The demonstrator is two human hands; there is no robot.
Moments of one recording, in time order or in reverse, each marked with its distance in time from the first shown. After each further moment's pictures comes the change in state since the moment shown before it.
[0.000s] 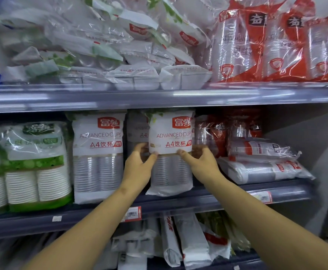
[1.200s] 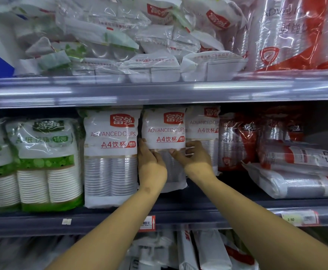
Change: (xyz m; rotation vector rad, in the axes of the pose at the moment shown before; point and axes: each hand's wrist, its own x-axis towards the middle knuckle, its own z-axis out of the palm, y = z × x) left_hand 0.033 -0.031 0.021 0.210 0.313 0.012; right_hand 0.056 0.021 0.084 -0.162 -0.038 -0.035
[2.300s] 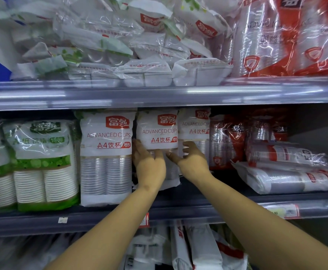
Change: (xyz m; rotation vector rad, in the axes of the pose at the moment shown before) left_hand -0.011 0.026 -0.002 -0.062 -0.031 -0.143; right_hand -0.028 -0.019 -0.026 -0.030 -0.064 -0.030
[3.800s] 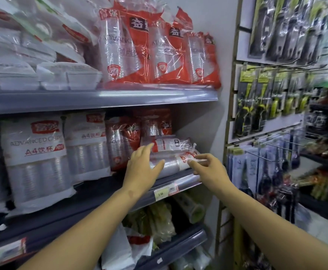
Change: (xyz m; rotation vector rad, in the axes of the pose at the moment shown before) left_hand -0.127 0.078 0.163 0.165 -0.575 0.587; right_hand -0.120 0.067 -0.297 -0.157 0.405 0.243
